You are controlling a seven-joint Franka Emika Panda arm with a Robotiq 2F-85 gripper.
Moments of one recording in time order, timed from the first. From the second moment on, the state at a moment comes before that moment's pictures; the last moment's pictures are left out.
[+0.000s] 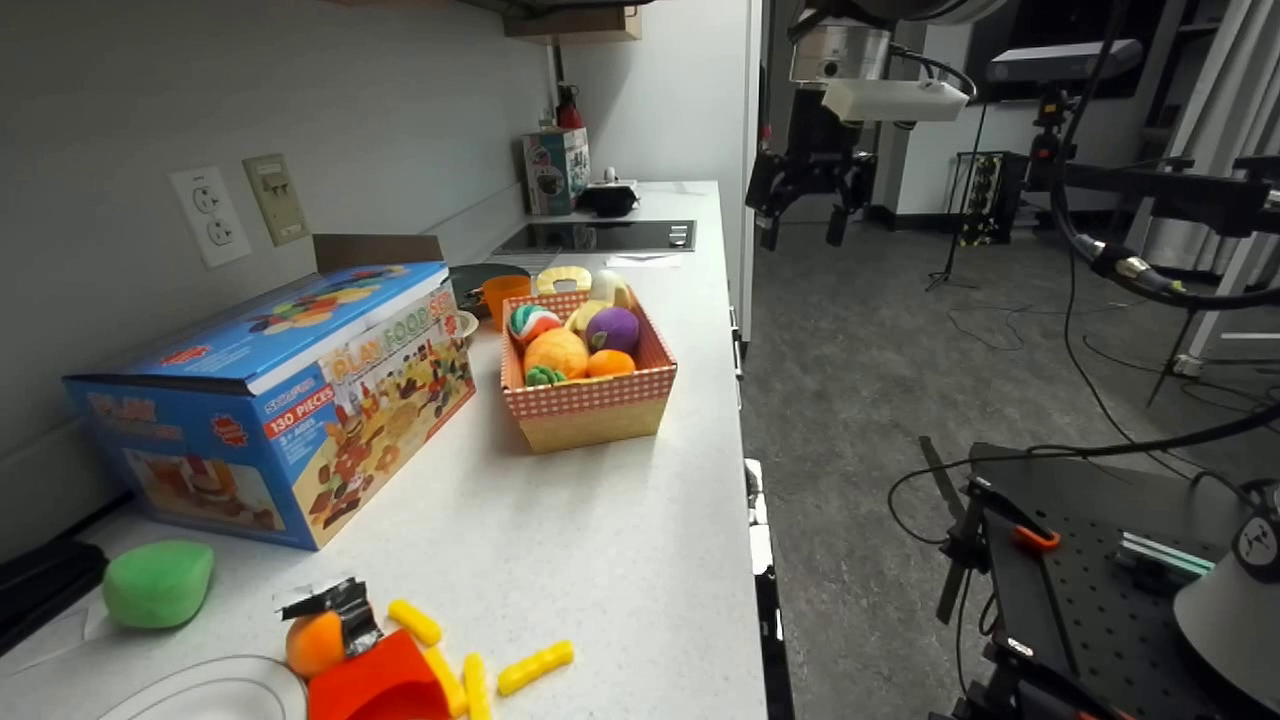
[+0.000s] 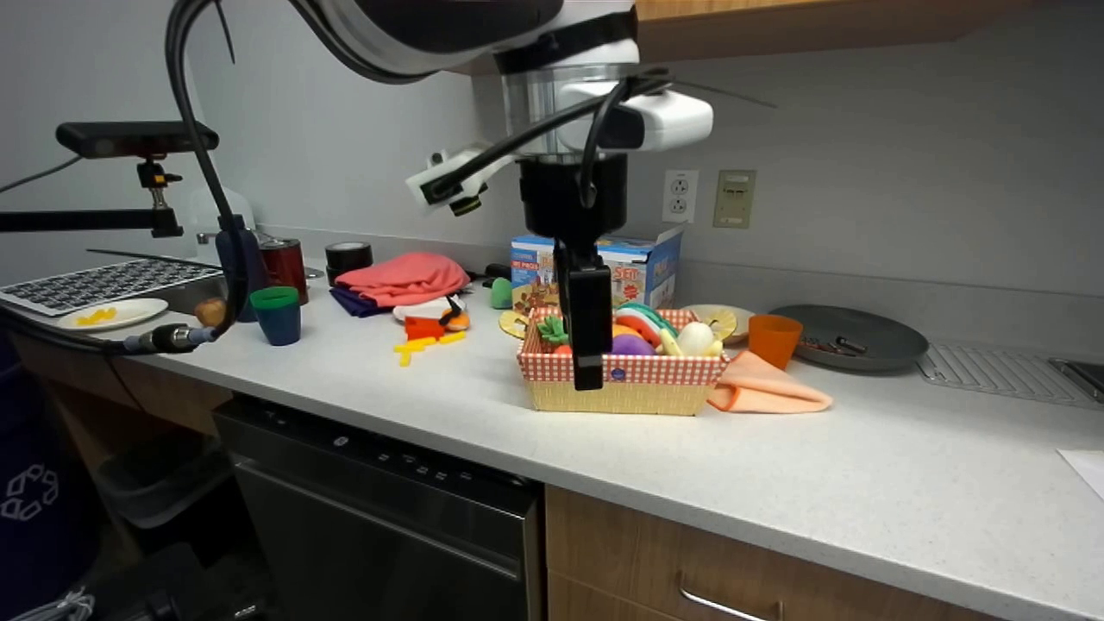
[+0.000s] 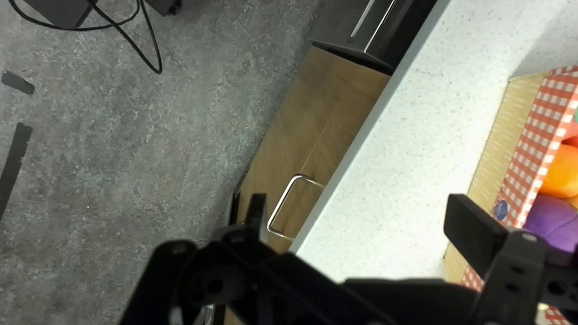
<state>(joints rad) -0.26 -0.28 -0.11 -2.38 0.00 2.20 0.44</state>
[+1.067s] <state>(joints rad) -0.34 0.16 -0.32 -2.22 0.14 2.30 0.38</state>
